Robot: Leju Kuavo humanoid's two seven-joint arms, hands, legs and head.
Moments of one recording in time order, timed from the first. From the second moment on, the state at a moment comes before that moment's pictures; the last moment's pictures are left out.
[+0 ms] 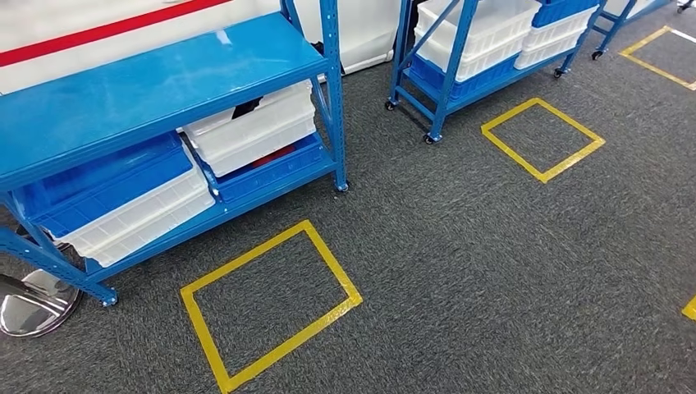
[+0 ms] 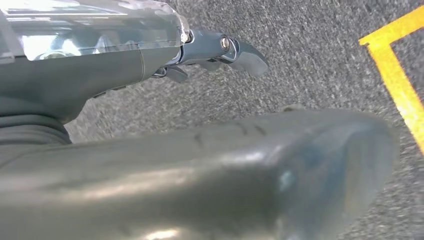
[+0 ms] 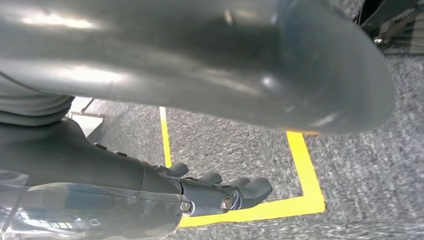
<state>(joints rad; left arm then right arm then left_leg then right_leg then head) 0.00 -0.12 0.71 -0.20 -0.56 0.08 -0.37 -0.03 0.06 -0.84 -0.21 1.00 -0.05 0.07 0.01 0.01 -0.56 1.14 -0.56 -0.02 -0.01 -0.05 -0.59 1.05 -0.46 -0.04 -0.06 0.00</state>
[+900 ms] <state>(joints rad) -0.01 -0.12 0.72 -0.20 -0.56 0.08 -0.38 -0.03 0.05 -0.86 -0.21 0.98 -0.08 0.04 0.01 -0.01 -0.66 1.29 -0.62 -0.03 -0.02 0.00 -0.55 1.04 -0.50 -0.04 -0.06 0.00</state>
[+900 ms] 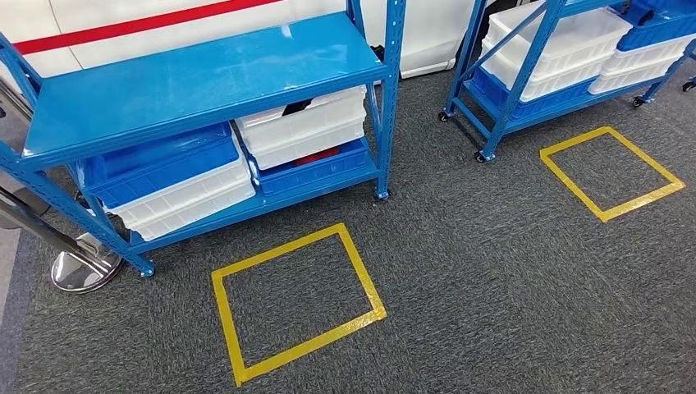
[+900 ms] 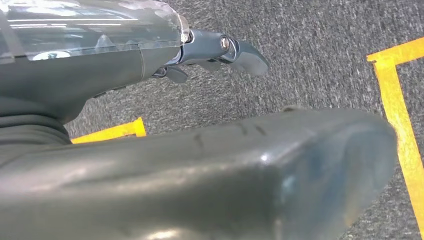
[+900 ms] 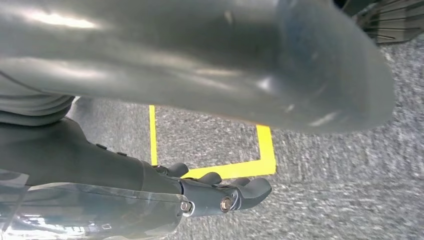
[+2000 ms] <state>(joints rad) -0.01 -0.12 0.73 -0.20 -0.58 0.07 -0.38 -0.03 0.05 -0.87 -0.21 1.01 -0.07 0.05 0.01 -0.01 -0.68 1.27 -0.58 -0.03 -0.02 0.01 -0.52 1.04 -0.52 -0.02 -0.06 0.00</state>
